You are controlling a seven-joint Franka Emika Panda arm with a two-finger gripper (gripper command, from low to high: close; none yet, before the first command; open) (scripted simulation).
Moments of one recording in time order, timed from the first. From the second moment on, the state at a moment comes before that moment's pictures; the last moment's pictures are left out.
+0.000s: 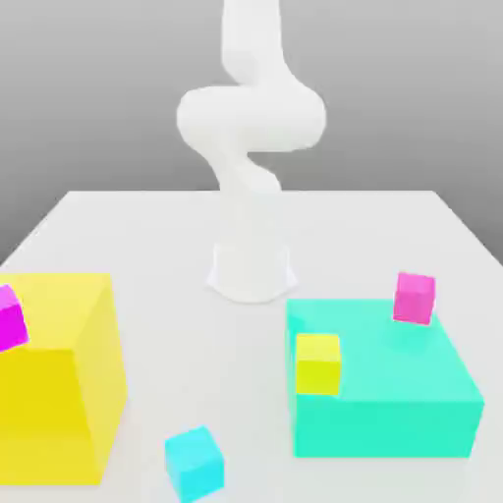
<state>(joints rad) 0.03 -0.71 -0.04 -2.32 0.02 2.34 0.73</state>
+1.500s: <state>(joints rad) 0.12 0.27 -0.22 -2.45 0.09 2.73 0.07</state>
